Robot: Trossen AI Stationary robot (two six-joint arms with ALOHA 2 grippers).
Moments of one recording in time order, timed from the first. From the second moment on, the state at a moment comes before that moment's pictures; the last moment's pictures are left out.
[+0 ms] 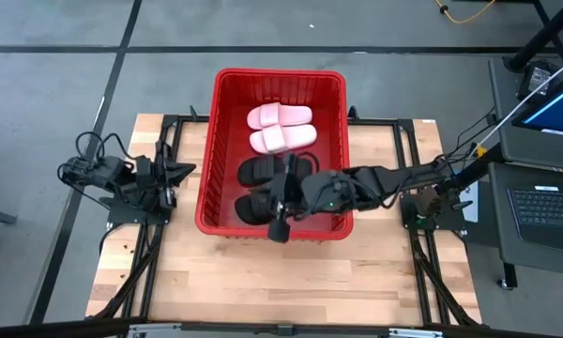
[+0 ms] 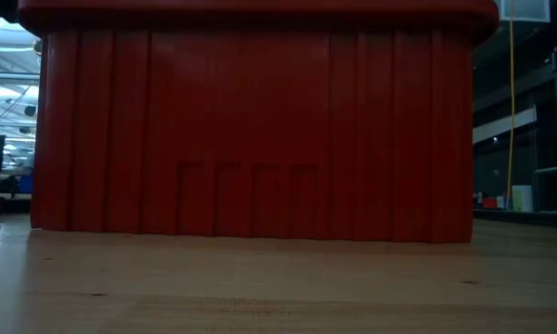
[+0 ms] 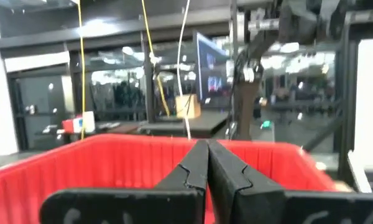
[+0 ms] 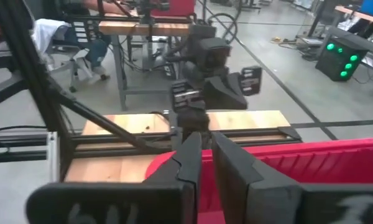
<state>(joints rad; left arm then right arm) -0.31 0.00 0.30 -0.01 -0.54 0.20 0.30 1.87 2.12 -0.53 0.44 0.07</state>
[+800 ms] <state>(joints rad) -0.05 0.00 0.01 0.30 -0.34 0.04 0.36 1.53 1.44 -0.04 0.44 0.15</state>
